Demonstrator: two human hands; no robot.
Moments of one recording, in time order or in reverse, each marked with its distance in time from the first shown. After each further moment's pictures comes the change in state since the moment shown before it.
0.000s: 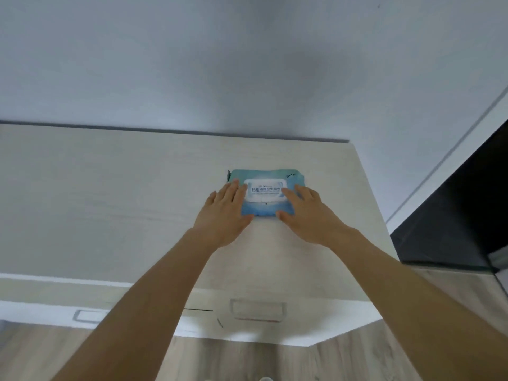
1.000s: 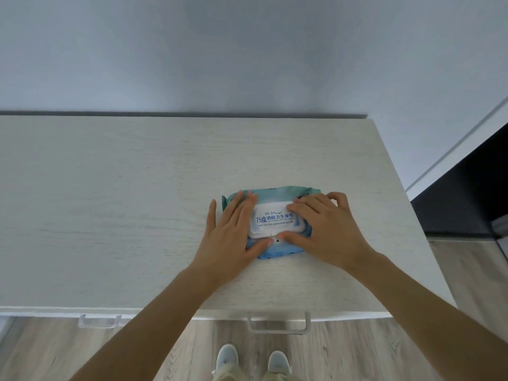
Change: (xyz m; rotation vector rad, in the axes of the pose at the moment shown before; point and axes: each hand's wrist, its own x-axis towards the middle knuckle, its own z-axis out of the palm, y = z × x) left_hand -0.018 -0.017 0.034 -0.195 0.093 0.149; right_hand -0.008 -0.008 0.021 -0.122 0.413 -0.259
